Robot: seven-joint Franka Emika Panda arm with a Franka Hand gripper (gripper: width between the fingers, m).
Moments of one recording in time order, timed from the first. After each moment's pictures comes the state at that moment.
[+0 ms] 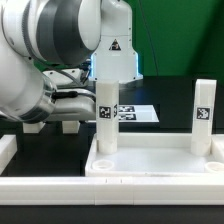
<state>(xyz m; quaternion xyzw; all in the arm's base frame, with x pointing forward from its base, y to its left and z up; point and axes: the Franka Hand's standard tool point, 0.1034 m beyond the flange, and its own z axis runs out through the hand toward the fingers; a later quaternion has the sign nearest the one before) 0.421 -0.129 0.013 -0.88 0.13 0.43 0.14</state>
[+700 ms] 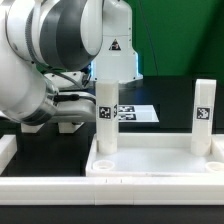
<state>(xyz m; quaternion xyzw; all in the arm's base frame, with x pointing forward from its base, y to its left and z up) 0.416 -0.128 0.009 -0.88 0.13 0.43 0.14</state>
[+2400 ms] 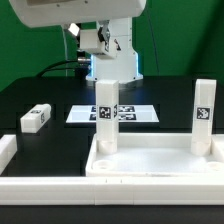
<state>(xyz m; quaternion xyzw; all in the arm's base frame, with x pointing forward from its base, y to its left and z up) 0.499 -0.070 0.187 -0.96 0.17 0.21 0.11</state>
